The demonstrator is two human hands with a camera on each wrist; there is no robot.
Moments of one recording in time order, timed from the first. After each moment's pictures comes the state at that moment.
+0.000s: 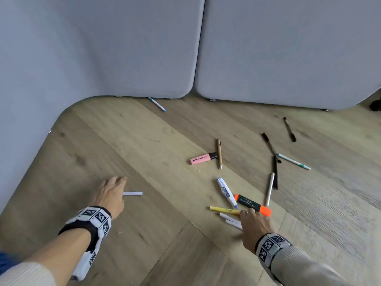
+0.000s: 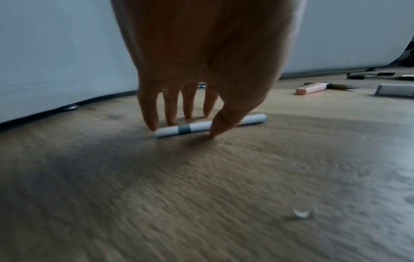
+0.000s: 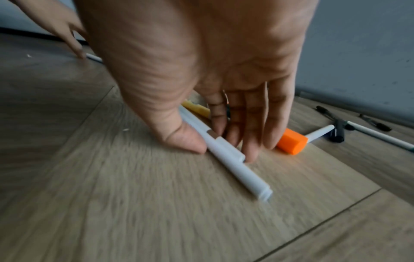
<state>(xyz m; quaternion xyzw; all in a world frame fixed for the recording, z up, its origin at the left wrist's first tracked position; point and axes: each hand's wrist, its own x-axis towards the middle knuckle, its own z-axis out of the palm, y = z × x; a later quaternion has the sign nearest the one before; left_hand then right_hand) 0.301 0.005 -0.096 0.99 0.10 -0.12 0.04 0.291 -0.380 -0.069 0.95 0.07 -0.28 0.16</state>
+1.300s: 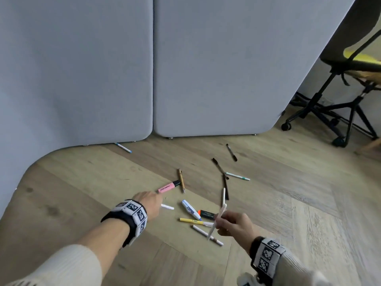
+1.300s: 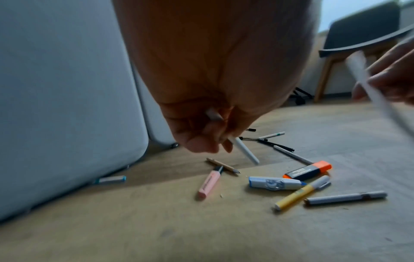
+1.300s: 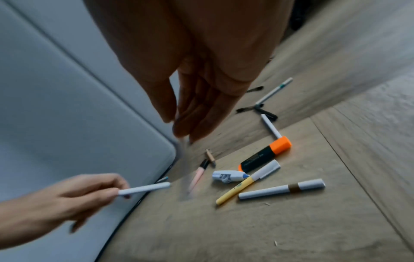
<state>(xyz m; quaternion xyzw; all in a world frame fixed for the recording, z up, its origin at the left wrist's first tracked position) 0.334 -0.141 0.066 0.96 -0.20 -0.18 -0.05 0.237 -0.410 0.053 0.81 -0.14 -0.13 -0.55</state>
